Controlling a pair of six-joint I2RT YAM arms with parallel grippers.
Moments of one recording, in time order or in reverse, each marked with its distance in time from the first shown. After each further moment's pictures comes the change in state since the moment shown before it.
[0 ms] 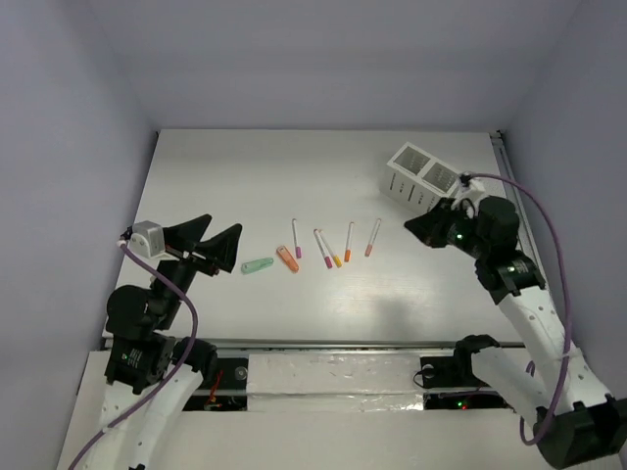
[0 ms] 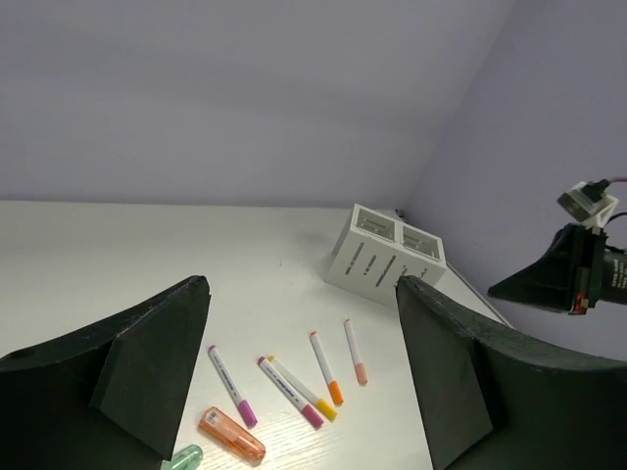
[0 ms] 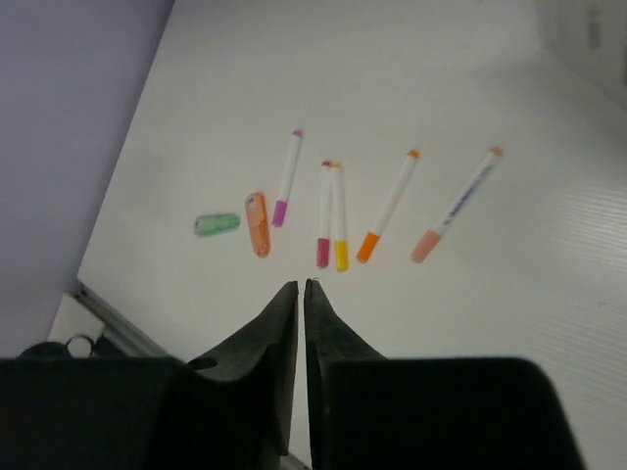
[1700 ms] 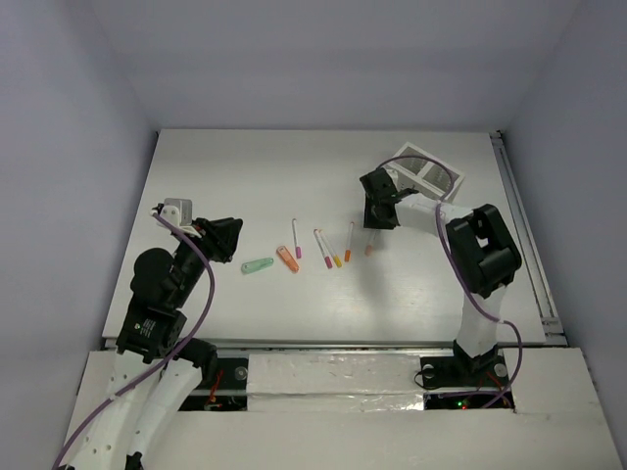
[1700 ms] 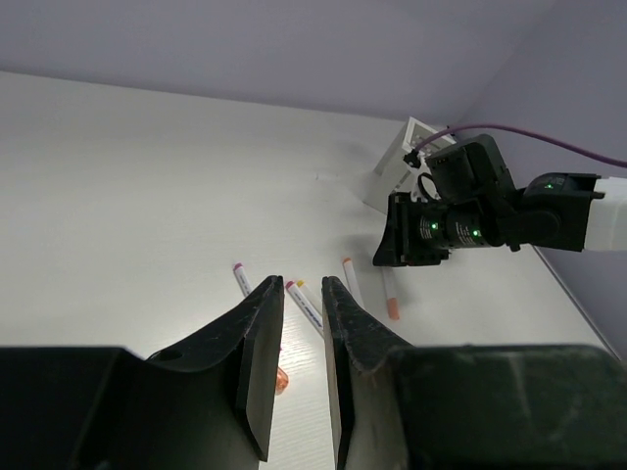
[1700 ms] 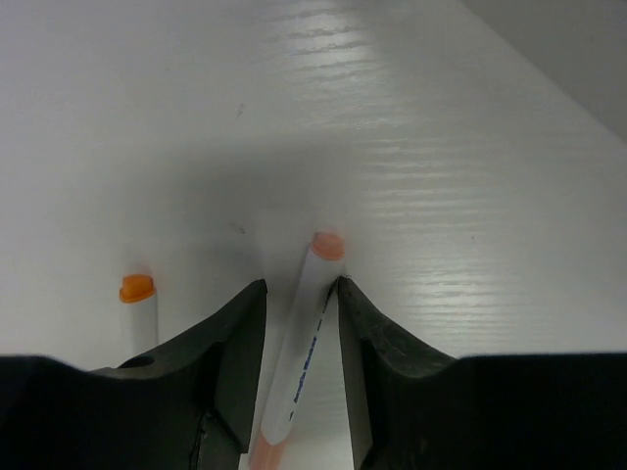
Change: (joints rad) left arm 0.000 0.184 0.008 -0.097 -0.021 0.006; right arm 0.335 1.138 0.488 -0.040 0.778 -0.019
